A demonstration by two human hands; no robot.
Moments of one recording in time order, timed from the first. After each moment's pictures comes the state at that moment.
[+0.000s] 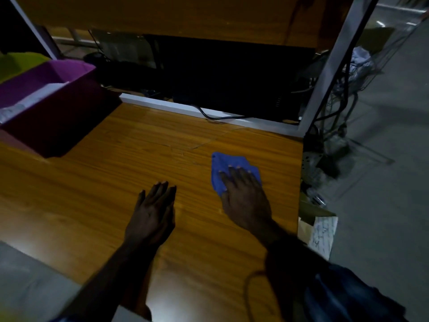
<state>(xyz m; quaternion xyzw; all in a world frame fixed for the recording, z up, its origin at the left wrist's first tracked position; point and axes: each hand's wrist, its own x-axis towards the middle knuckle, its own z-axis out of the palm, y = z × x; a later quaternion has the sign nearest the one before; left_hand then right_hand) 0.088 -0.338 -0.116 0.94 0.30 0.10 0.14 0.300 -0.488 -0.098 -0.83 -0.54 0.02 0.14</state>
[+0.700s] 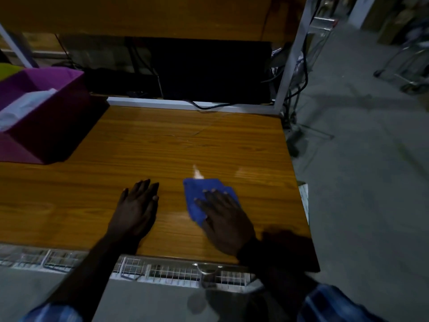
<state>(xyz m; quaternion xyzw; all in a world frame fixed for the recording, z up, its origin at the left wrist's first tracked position) -0.020 -0.276 -0.112 0.96 0.23 0.07 0.13 0.099 -0.513 -0.106 -0.84 -0.51 -0.01 0.19</state>
